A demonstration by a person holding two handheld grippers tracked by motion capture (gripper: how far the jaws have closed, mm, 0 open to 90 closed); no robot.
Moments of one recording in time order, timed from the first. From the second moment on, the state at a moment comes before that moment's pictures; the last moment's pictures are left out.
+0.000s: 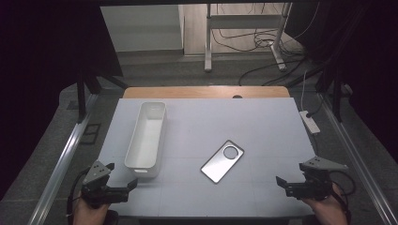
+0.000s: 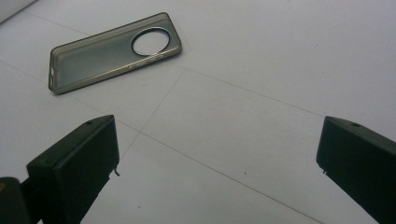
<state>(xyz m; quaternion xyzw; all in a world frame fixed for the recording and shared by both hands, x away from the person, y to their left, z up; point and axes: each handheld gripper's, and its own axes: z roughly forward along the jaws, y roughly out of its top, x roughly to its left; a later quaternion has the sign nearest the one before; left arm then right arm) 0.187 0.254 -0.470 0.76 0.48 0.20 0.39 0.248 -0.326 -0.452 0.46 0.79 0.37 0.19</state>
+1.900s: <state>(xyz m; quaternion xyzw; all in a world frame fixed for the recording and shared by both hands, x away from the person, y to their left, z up) 0.187 0.256 -0.471 0.76 0.47 0.19 0.40 0.266 -0.310 -0.448 0.41 0.82 0.38 0.16</state>
